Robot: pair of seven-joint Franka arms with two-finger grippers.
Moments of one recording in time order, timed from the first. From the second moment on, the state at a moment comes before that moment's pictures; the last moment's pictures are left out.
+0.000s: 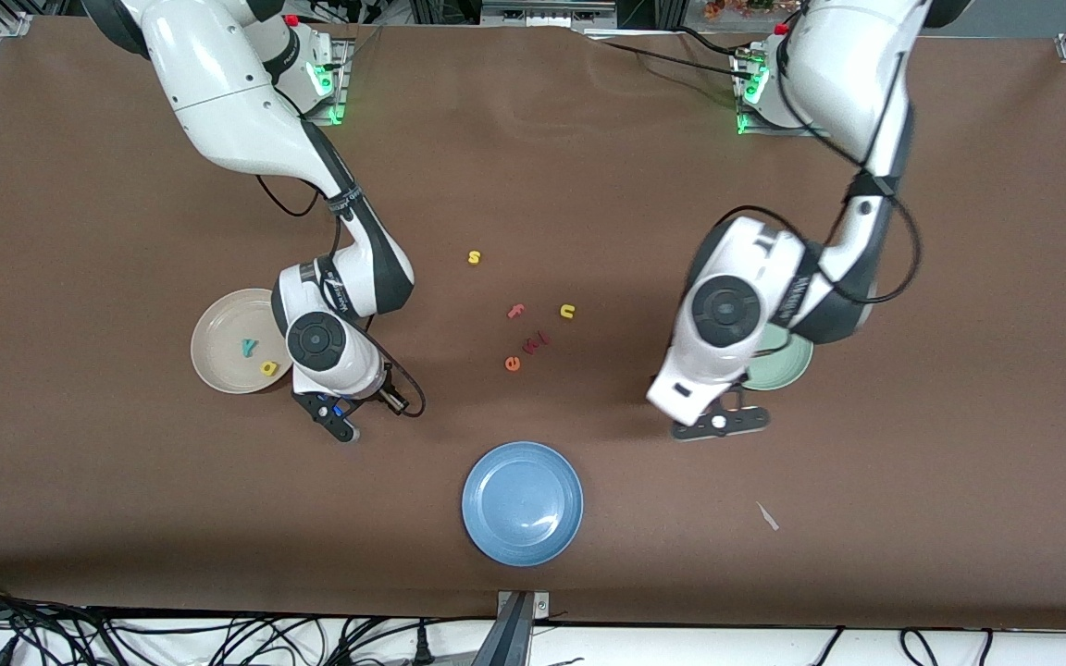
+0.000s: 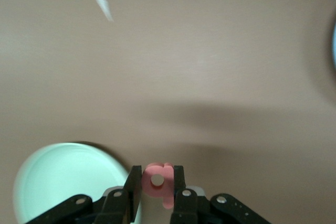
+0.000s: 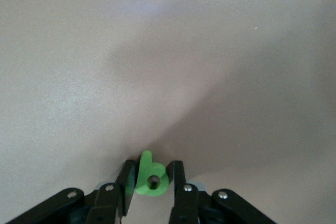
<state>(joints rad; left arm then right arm) -0.41 0.65 0.03 -1.38 0.11 1.95 -0.53 0.42 0.82 -0.04 -1.50 0.02 2.29 1.08</state>
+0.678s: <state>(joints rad) -0.32 0.40 0.02 -1.85 0.11 2.04 -0.36 0.42 0.82 -0.04 -1.50 0.02 2.29 1.08</state>
